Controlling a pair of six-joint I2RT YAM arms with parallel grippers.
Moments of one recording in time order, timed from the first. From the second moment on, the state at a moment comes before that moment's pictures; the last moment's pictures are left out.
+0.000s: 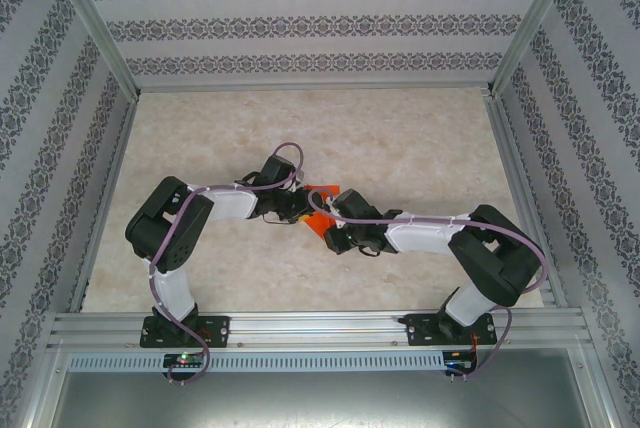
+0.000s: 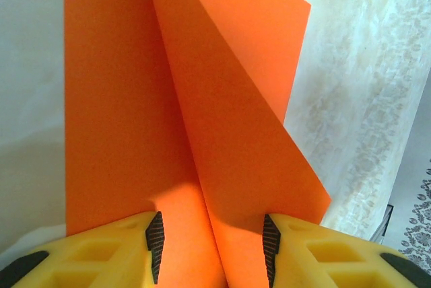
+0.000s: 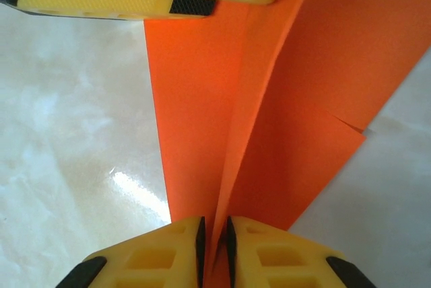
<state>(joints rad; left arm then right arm) -0.53 1.84 0.92 0.01 0.51 -0.90 0.78 1.58 0.68 -0.10 -0.14 0.37</state>
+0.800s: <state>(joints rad) -0.53 1.85 0.93 0.01 0.51 -0.90 0.78 1.55 0.74 -0.28 -0.19 0.43</state>
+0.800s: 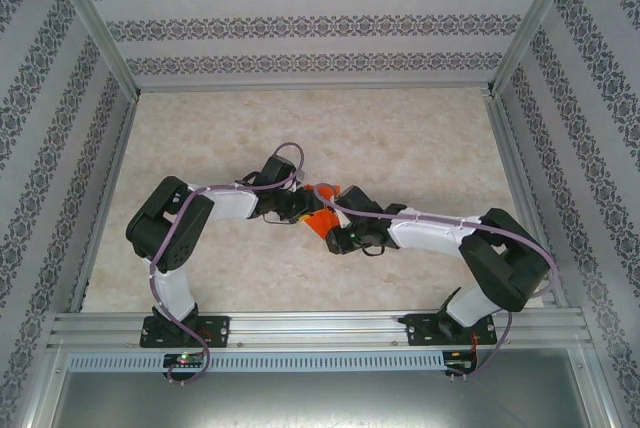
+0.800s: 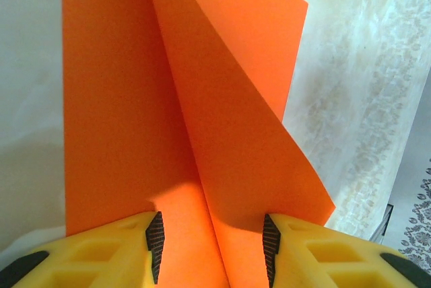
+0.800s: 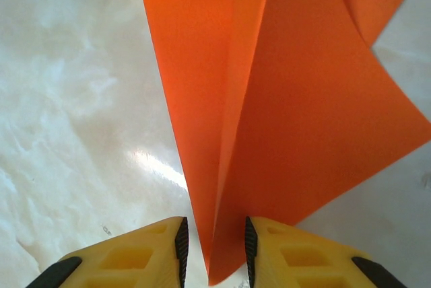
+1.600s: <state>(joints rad) -0.53 1.84 0.93 0.01 0.51 -0.90 0.76 1.58 0.74 -0.25 -0.23 0.45</state>
